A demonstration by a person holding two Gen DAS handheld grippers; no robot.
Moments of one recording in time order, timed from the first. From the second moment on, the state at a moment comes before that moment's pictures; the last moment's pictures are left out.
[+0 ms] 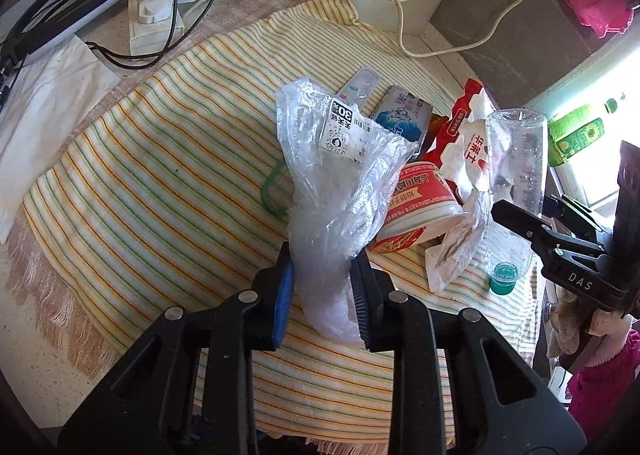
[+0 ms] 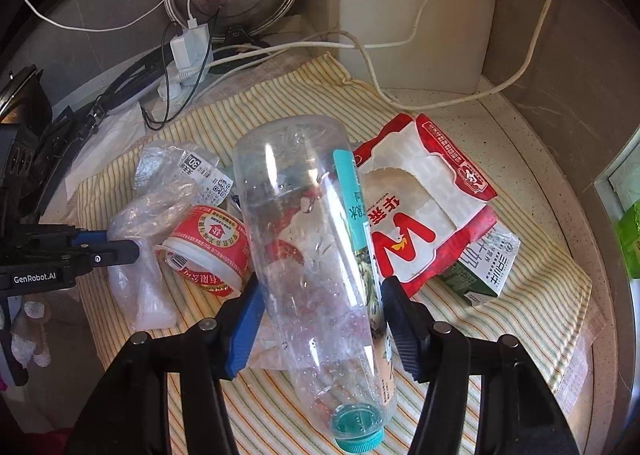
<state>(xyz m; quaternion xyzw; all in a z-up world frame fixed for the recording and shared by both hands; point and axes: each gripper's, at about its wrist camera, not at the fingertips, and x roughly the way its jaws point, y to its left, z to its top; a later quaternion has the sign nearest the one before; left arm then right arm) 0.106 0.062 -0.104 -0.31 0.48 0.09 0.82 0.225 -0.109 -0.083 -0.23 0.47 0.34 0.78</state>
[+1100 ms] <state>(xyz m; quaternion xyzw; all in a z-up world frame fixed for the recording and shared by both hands) -0.020 0.060 -0.060 -0.28 0.46 0.04 0.84 0.127 -0.165 -0.017 -0.06 0.43 0.33 0.84</state>
